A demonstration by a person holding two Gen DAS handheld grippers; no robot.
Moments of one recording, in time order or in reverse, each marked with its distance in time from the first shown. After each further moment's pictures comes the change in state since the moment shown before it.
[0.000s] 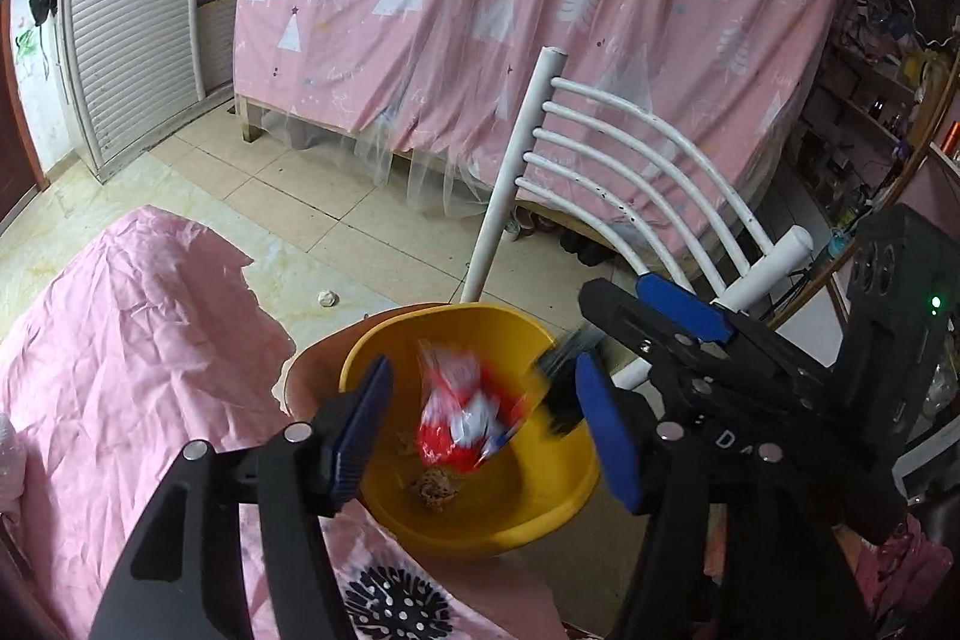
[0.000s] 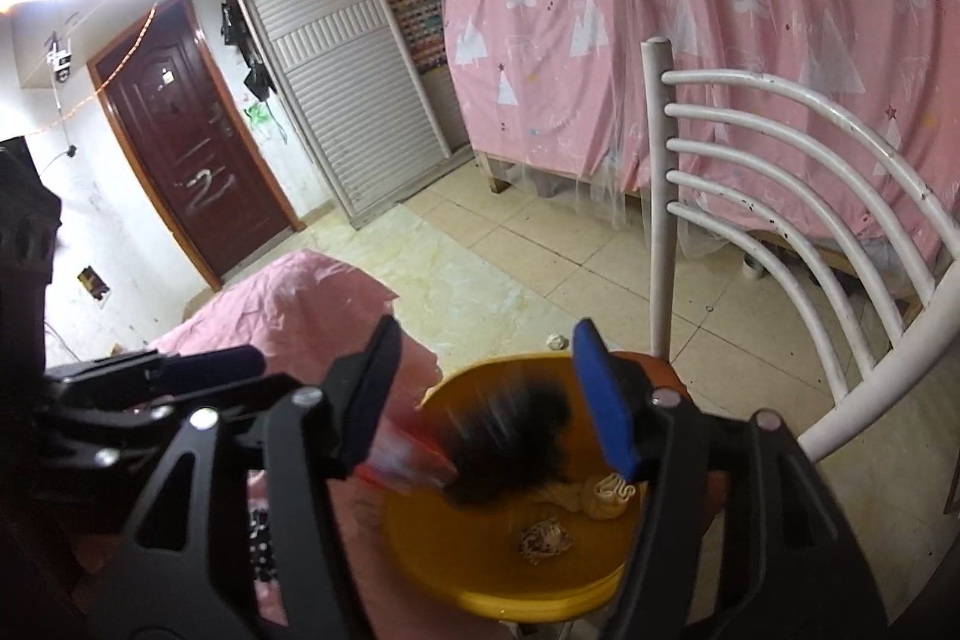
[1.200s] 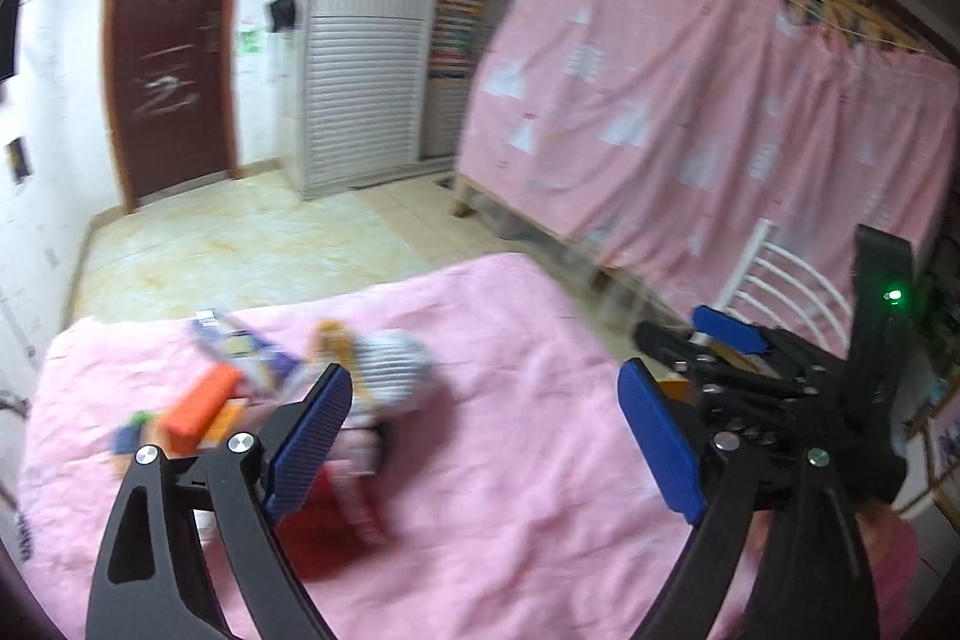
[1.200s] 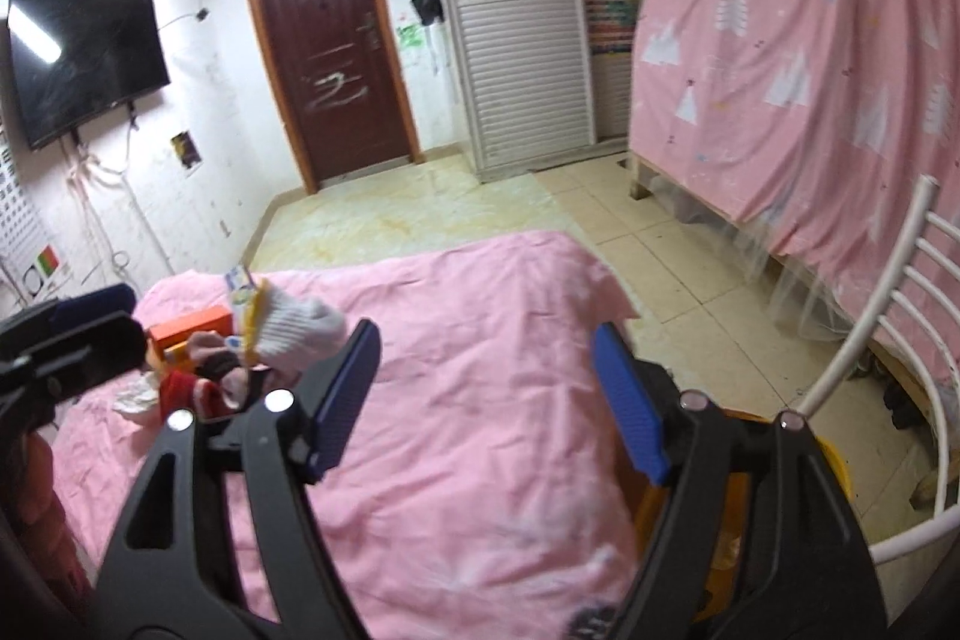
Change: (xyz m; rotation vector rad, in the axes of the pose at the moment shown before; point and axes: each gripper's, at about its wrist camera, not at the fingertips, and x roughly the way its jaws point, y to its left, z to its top) left arm -0.225 0.173 -0.086 -0.272 -0.304 0.394; right arm 0.040 0.223 0.002 -0.357 0.083 0.228
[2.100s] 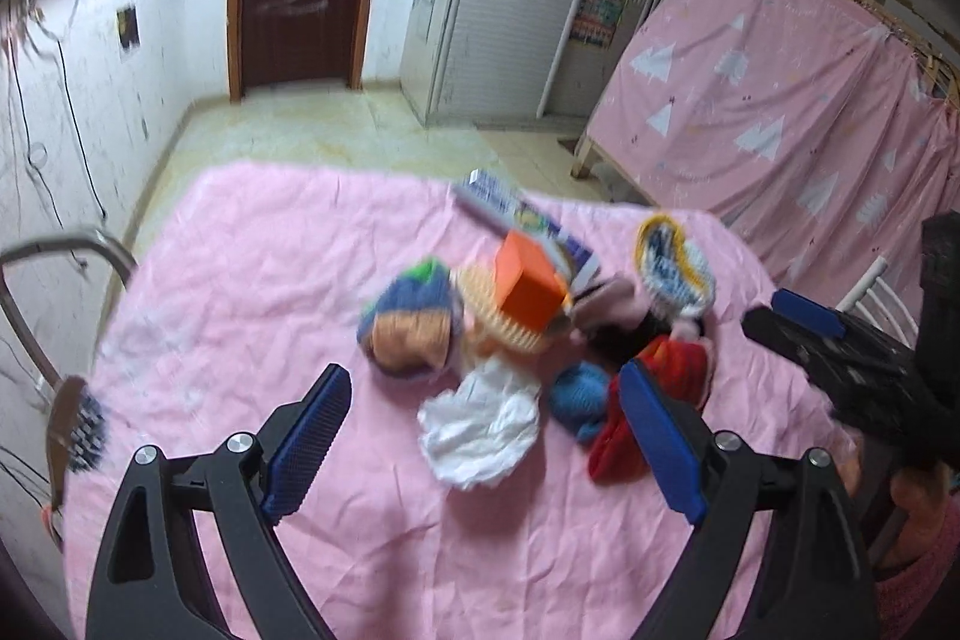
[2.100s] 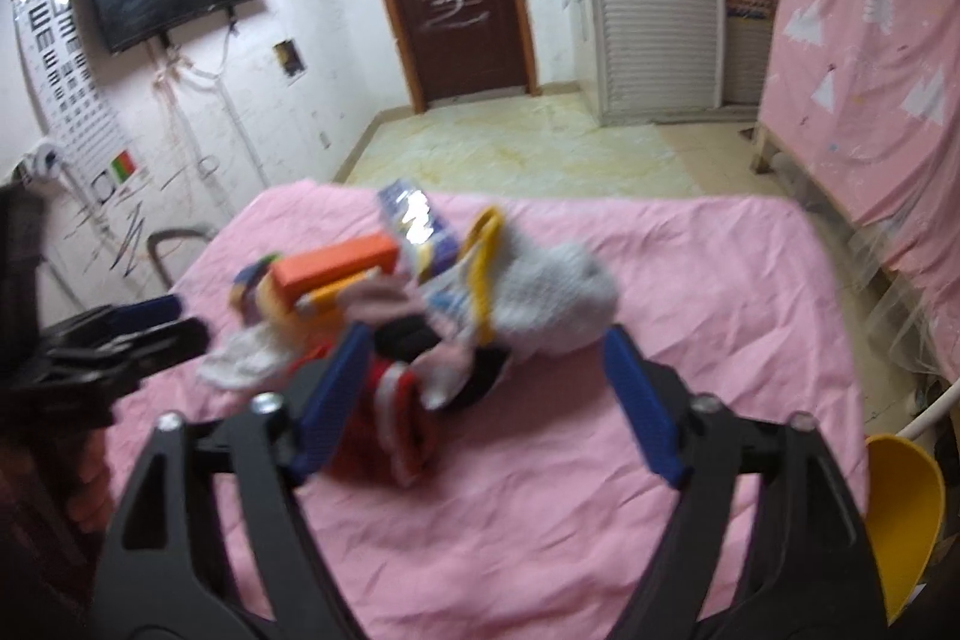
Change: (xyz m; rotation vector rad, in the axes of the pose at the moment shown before) left arm -0.009 0.171 -0.066 -0.254 0.141 0.145; right arm 0.057 0.135 -0.017 -0.147 0.183 0.231
